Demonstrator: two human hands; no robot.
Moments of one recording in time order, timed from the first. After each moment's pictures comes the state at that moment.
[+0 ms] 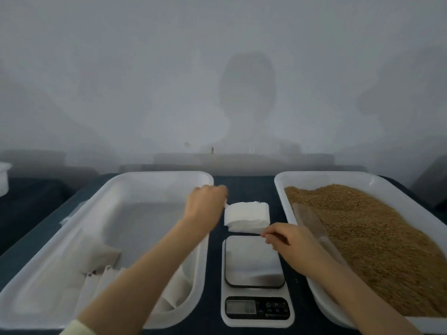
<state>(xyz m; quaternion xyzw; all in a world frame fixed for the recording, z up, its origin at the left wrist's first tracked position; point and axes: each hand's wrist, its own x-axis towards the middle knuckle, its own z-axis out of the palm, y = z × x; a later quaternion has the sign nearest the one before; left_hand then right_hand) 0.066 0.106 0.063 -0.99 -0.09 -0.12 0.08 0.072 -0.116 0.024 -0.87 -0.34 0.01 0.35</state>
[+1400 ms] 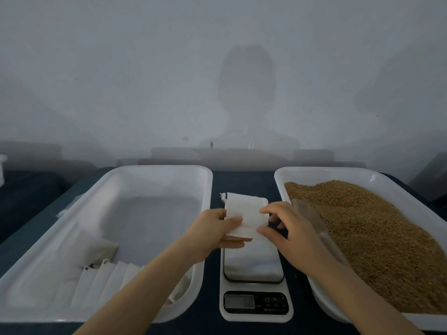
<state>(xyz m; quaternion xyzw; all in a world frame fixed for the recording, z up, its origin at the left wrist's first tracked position) 0.010 0.080 0.046 -0.66 -0.14 0.07 -0.73 0.061 -0.113 0.034 -0.83 -0.39 -0.10 0.39</state>
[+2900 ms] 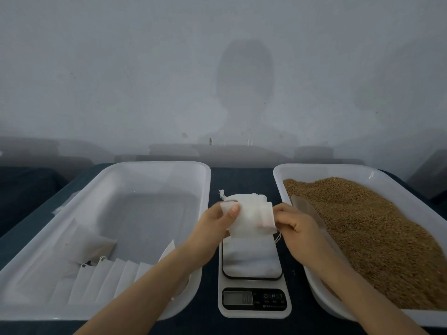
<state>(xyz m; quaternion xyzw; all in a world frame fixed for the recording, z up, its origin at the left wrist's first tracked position) 0.010 0.071 0.025 -0.67 -0.07 -0.05 -0.74 0.059 -0.116 0.041 -0.81 -0.38 -0.05 0.45</state>
